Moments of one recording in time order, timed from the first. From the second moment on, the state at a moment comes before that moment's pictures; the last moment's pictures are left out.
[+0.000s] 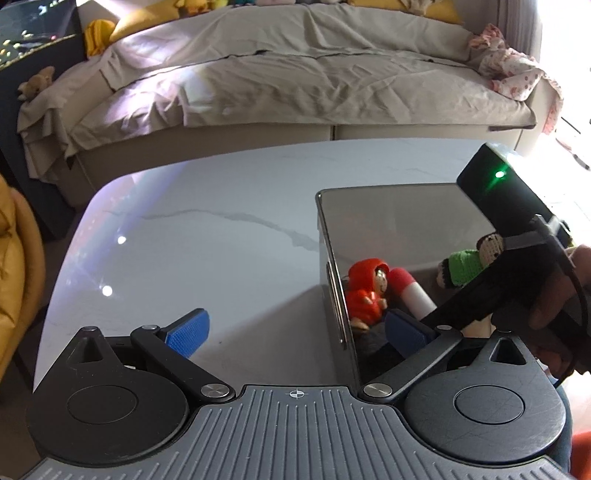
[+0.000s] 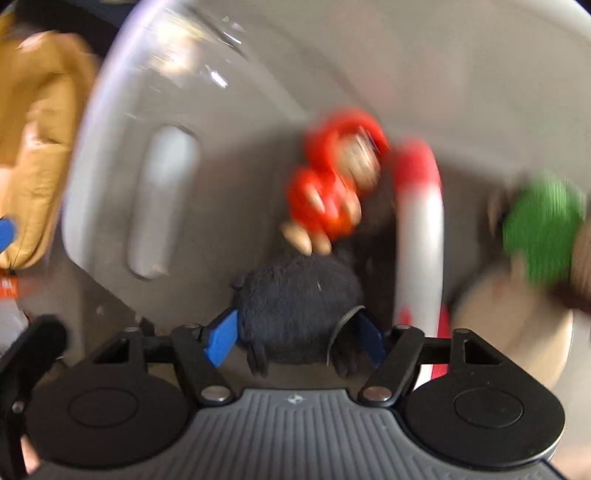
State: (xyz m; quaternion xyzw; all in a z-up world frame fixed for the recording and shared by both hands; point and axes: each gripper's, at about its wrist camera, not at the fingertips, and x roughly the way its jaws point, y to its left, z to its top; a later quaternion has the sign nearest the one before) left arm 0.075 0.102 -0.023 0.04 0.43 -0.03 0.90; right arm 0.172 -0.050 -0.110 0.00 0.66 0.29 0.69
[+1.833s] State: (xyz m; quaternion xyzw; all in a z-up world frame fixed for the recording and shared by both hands) left arm 0.080 0.099 -0.033 -0.08 0.45 -0.04 0.89; right arm 0.183 -0.071 -0.126 -0.38 0.53 0.13 0.74
